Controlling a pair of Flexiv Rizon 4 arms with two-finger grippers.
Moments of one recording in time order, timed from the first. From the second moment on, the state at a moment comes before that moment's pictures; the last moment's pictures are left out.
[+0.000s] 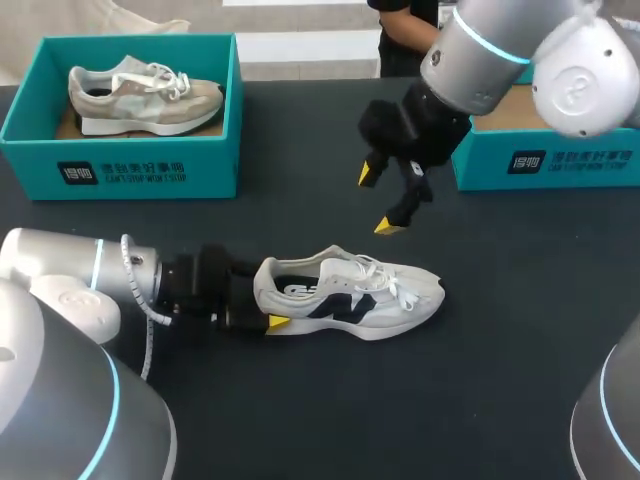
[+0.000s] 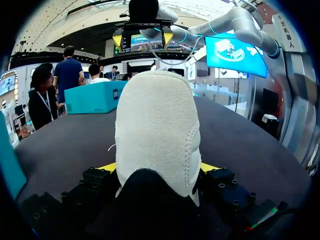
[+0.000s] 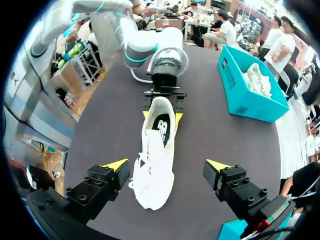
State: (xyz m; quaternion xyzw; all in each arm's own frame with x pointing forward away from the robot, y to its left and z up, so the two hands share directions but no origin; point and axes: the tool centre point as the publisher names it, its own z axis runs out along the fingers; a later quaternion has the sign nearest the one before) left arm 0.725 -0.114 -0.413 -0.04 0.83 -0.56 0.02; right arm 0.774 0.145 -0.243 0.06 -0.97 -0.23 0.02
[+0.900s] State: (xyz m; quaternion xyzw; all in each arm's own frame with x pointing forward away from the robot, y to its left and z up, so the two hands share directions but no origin) left arm 0.725 -0.114 -0.413 -0.04 0.83 -0.56 0.02; right arm 0.724 0.213 -0.270 -0.35 -0.91 -0.22 -0.03
